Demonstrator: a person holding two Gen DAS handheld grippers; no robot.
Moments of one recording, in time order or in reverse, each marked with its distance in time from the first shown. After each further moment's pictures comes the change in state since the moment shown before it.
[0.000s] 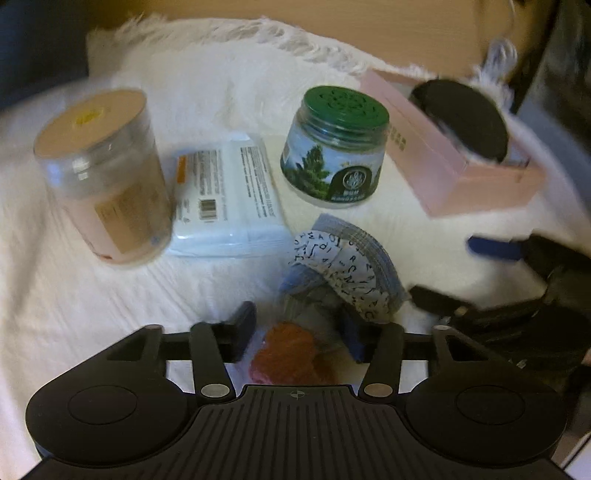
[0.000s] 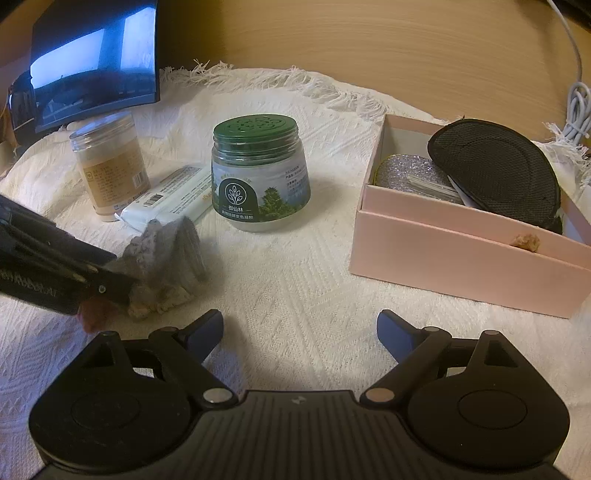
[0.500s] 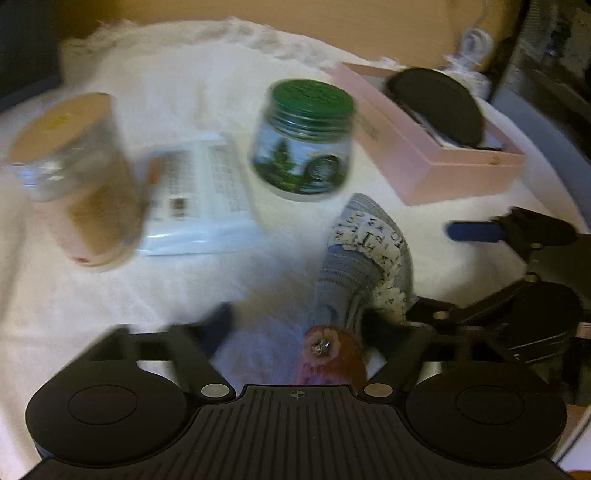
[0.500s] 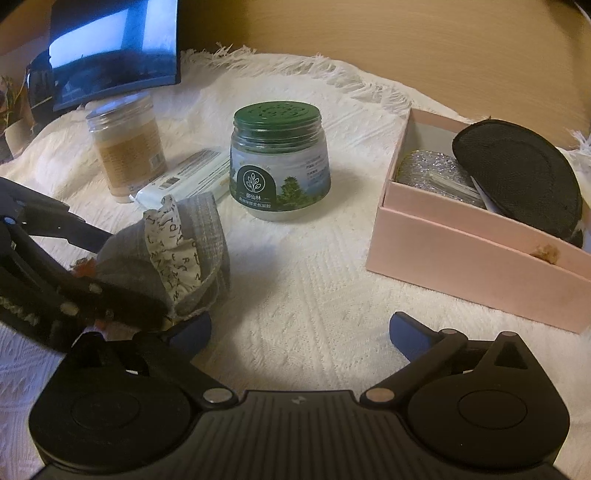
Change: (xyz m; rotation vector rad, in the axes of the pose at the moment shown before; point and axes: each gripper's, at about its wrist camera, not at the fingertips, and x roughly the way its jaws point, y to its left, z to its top) left arm 0.000 -0.013 -0.008 0.061 -0.015 0.007; right arm 0.003 -0.001 0.005 -0.072 0.058 0.052
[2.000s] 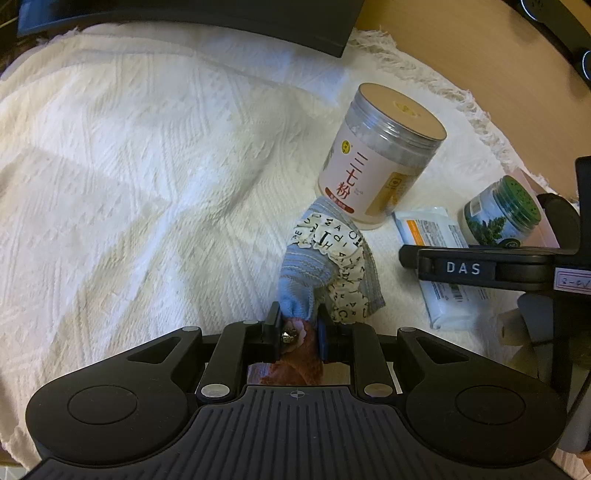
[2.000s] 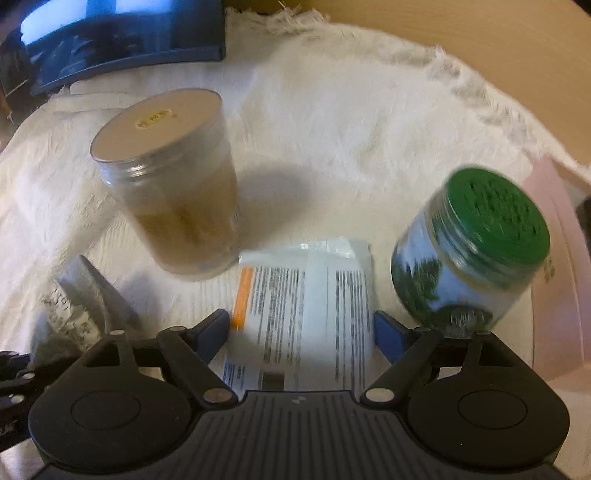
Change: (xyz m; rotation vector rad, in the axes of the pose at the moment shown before) left arm -0.061 0.124 -0.061 -0.472 -0.071 0.156; right arm 0.089 0.126 0.098 0.011 0.160 -0.045
